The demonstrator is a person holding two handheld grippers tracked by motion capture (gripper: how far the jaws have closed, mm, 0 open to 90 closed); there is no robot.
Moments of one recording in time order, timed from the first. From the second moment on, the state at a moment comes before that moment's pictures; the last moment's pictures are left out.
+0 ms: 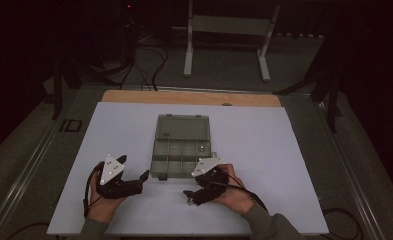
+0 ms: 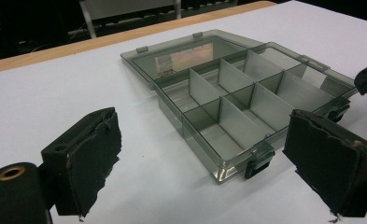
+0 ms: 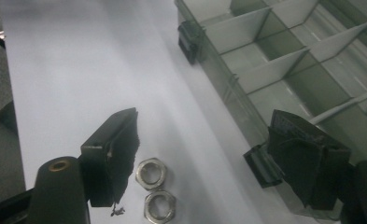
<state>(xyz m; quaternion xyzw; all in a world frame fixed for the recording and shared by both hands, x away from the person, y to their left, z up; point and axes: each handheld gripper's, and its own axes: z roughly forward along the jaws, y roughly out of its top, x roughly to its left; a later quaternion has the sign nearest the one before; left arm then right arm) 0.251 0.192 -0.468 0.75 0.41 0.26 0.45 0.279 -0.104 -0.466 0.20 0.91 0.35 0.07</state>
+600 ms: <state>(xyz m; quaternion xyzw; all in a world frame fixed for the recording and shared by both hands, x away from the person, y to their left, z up) 0.250 0.193 -0.467 0.75 0.41 0.26 0.45 0.275 -0.096 -0.485 0.17 0.93 0.31 0.05</state>
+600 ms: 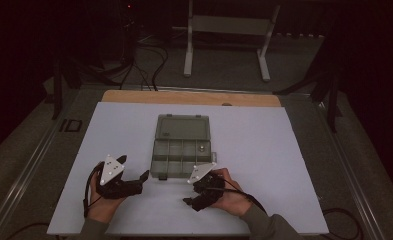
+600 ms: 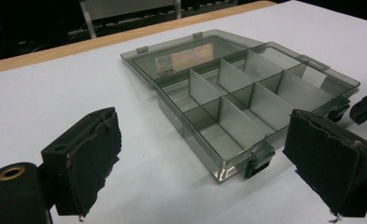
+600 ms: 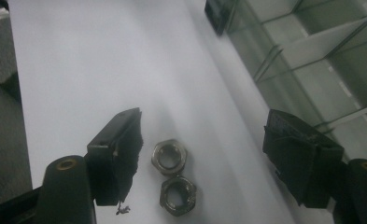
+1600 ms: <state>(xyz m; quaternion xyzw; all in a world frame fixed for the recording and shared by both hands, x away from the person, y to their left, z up) 0.250 0.193 -0.468 0.75 0.41 0.26 0.45 0.277 -0.088 -0.501 0.17 0.95 0.26 0.05</state>
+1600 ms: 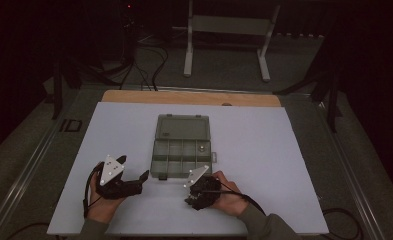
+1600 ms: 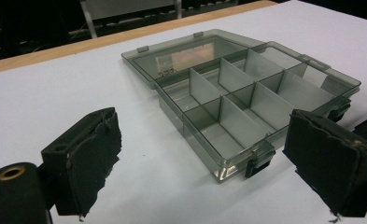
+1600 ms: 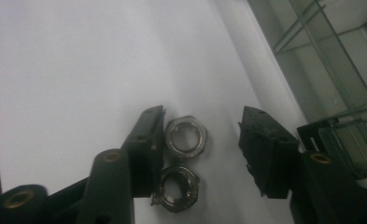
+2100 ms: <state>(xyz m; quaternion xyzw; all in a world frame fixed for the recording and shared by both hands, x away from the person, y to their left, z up) 0.250 0.192 -0.468 0.75 0.41 0.26 0.45 0.278 -0.089 -0.501 0.17 0.95 0.26 0.03</state>
